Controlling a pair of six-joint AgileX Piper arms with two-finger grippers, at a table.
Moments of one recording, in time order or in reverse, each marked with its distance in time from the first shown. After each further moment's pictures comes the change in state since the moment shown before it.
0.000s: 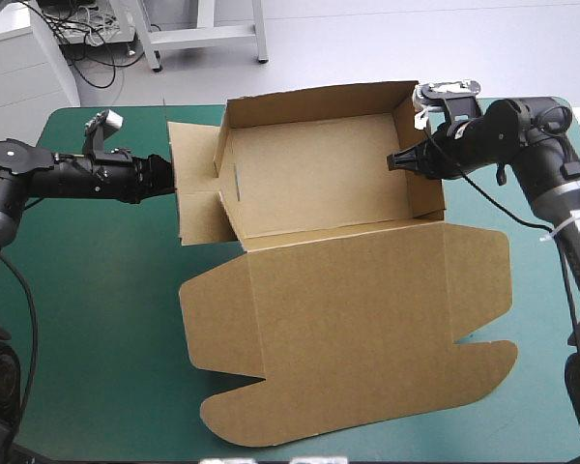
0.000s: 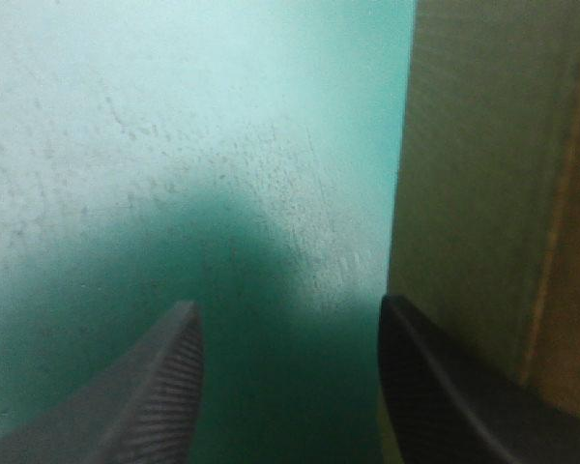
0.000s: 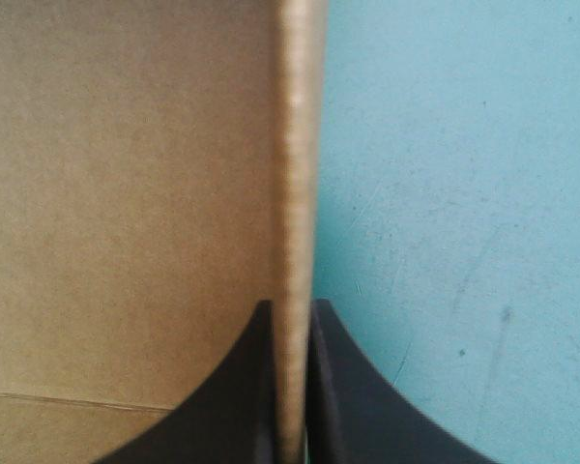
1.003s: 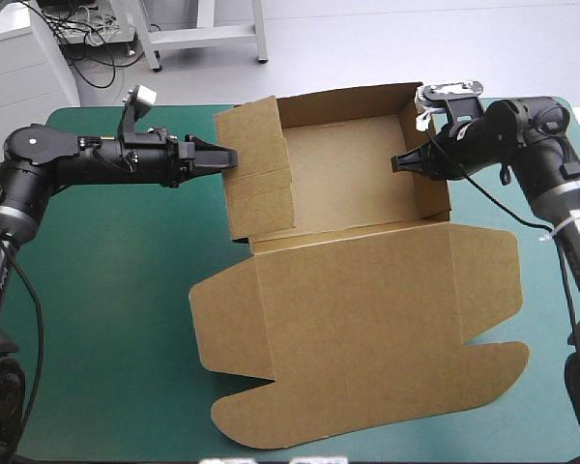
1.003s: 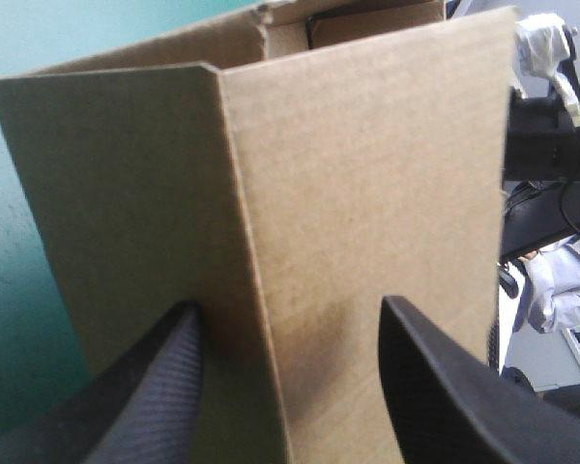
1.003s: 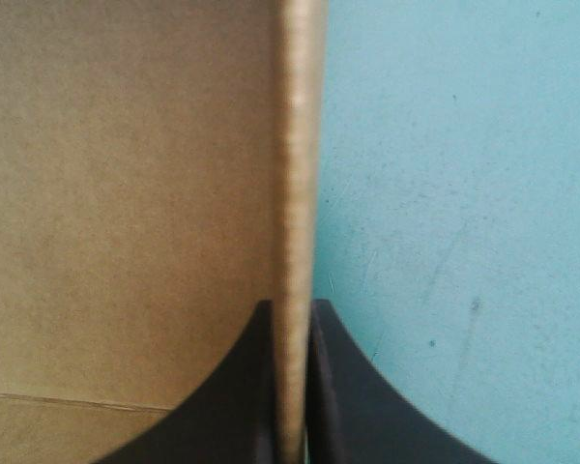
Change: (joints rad) left arm -0.160 -0.036 -0.067 -0.178 0.004 0.000; right arm 0.000 0.002 0.000 -0.047 0.008 0.007
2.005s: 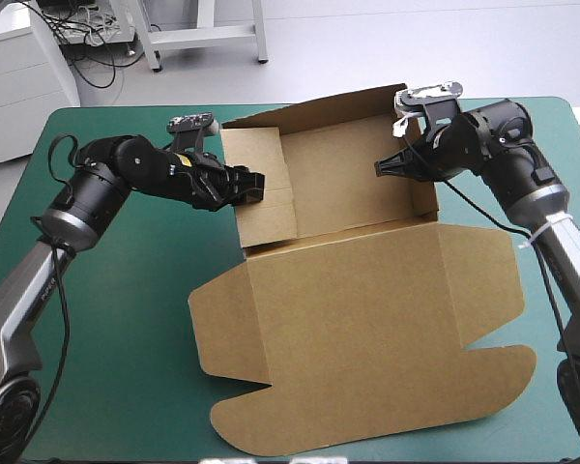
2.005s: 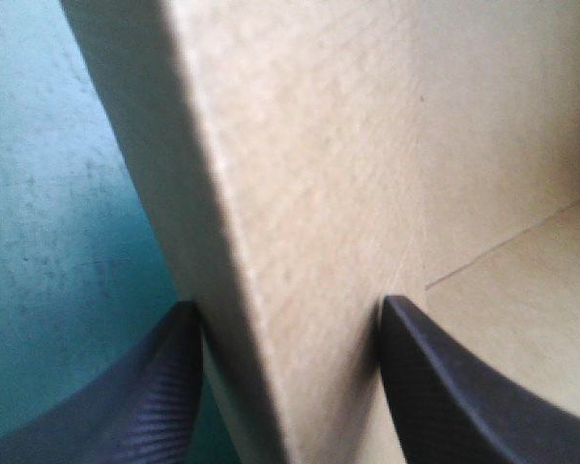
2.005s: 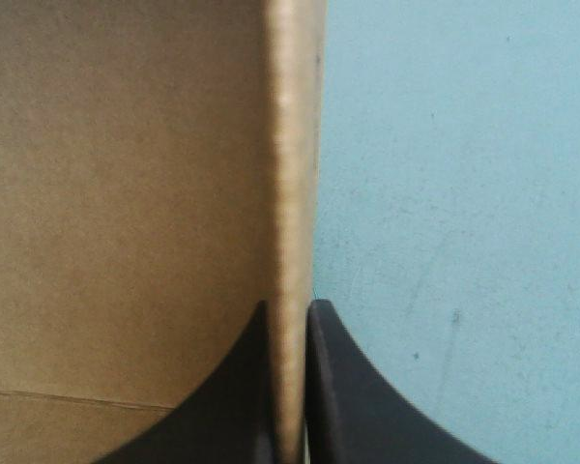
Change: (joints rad) left arm -0.358 0.008 -0.051 0.772 -0.240 -0.601; right arm 0.121 0.005 0.000 -0.180 -0.031 0.132
